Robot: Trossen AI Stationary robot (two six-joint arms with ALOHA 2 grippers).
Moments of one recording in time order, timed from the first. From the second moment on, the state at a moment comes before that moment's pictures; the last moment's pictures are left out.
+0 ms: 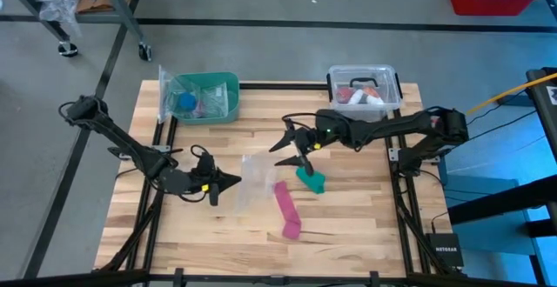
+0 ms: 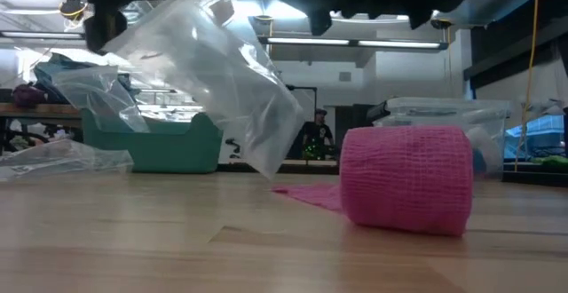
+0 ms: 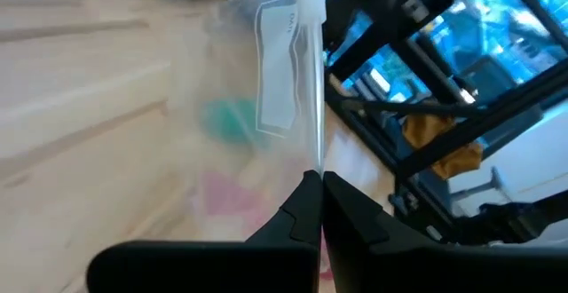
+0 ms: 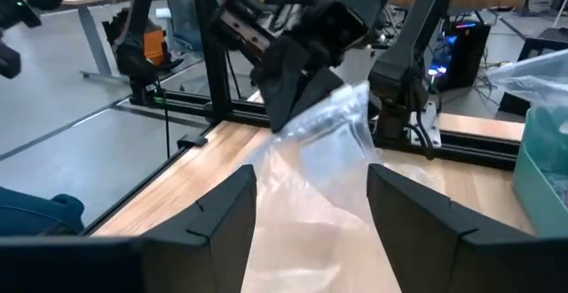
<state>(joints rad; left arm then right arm) -0.59 1.07 0.51 0.26 -0.74 -0.97 -0.10 1.54 0.90 0.49 -0.49 -0.06</state>
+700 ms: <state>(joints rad) -0.53 1.11 0.51 0.33 -0.66 -0.85 -0.10 1.73 1.13 0.37 -0.54 -0.08</state>
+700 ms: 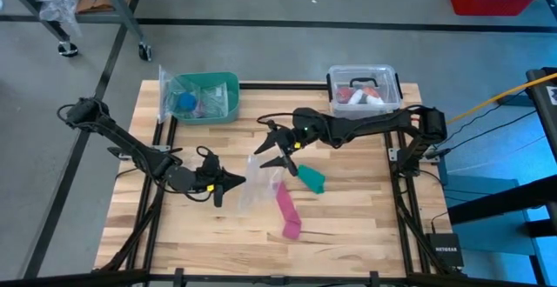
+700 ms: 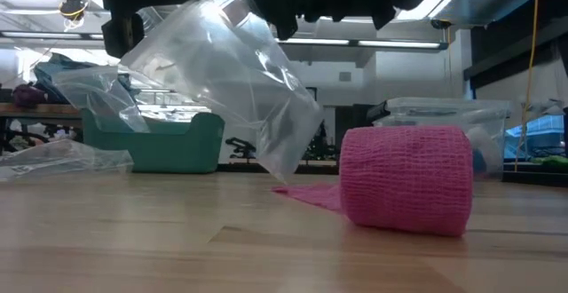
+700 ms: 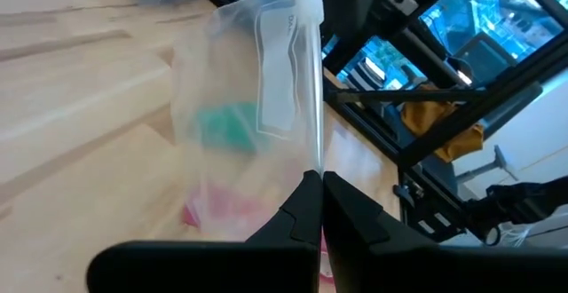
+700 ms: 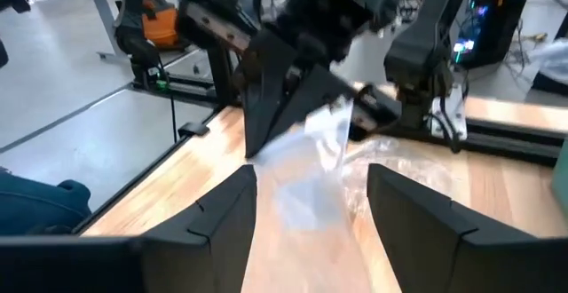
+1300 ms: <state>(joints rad) -0.53 1.11 0.51 0.33 -0.66 -0.78 -0.10 1.74 1.13 0.34 -0.54 -0.02</state>
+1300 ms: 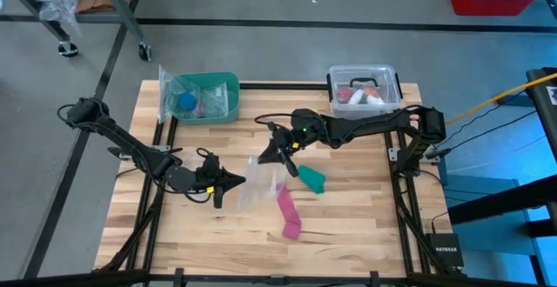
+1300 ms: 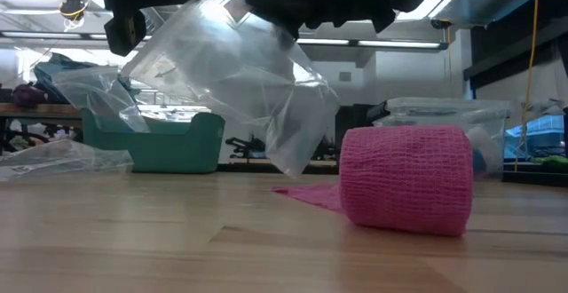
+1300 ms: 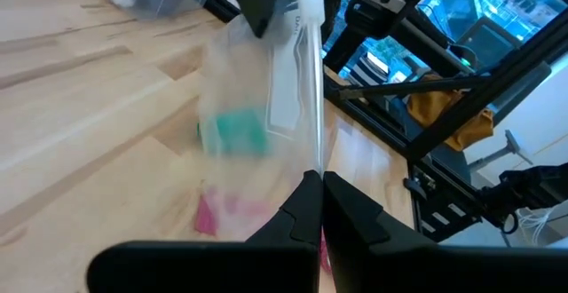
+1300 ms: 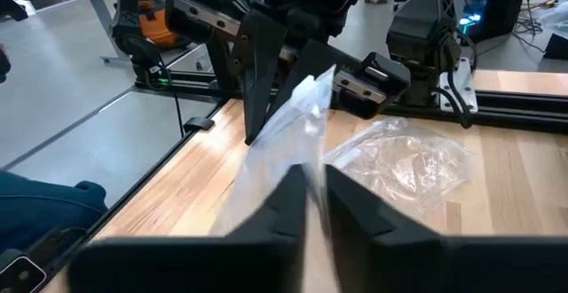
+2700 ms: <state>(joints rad) -0.51 1.11 0.51 0.60 -0.68 -0.70 -0.10 1.66 1.13 0.34 -0.78 0.12</state>
